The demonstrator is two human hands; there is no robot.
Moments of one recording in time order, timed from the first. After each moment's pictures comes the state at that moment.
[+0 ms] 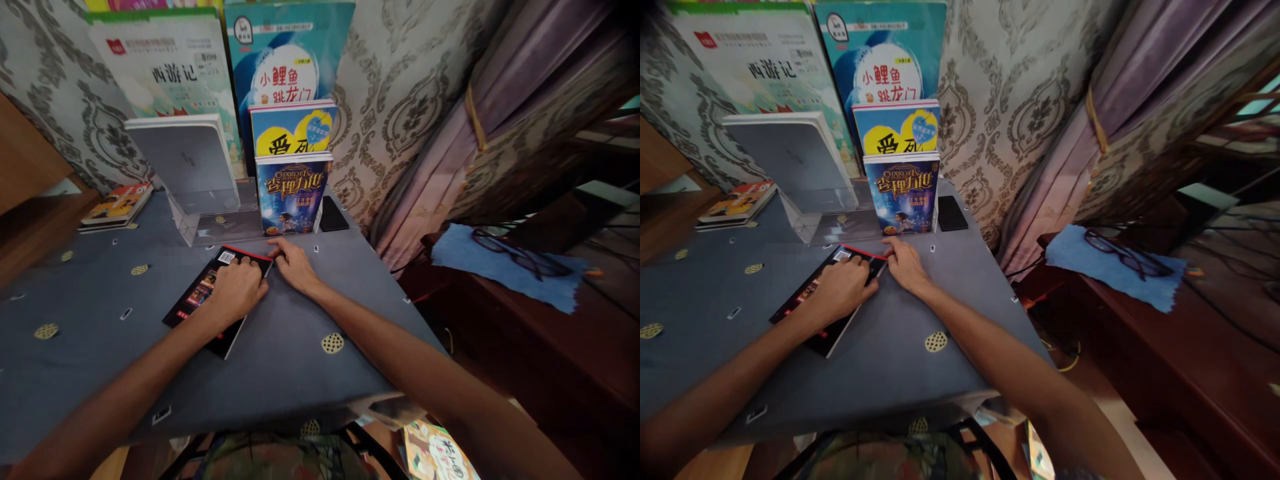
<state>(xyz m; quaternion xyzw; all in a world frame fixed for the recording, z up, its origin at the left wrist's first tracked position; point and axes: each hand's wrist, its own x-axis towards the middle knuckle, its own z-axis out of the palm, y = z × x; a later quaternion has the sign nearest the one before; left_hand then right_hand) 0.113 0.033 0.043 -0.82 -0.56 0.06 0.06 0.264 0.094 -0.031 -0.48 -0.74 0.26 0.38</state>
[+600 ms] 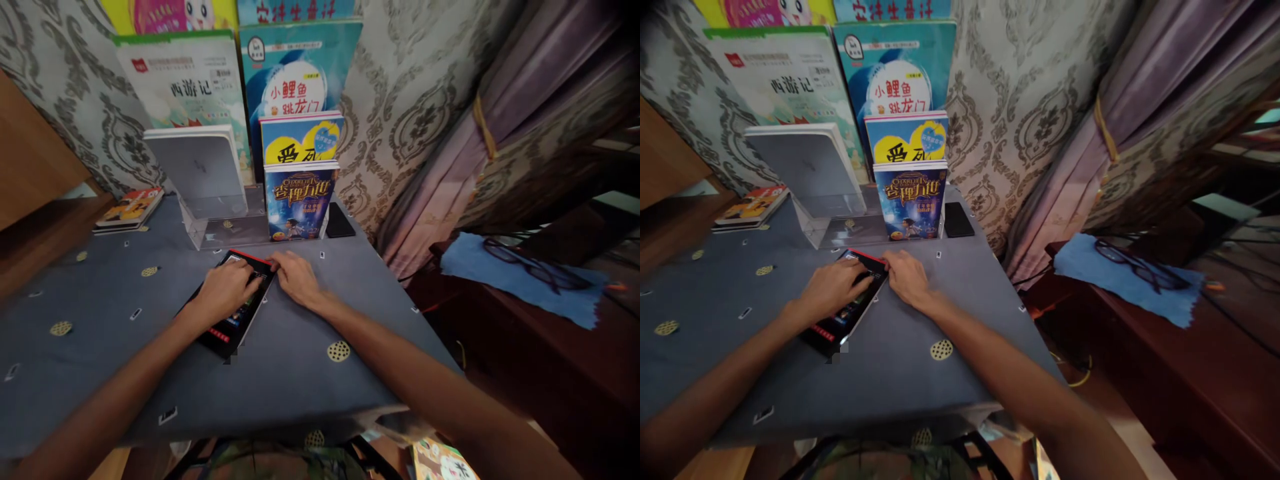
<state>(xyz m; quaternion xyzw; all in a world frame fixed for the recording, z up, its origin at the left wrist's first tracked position) 0.077 0.039 0.043 -0.84 -0.54 0.01 0.04 0.256 0.072 -0.012 -0.49 -0.81 0.16 0.28</state>
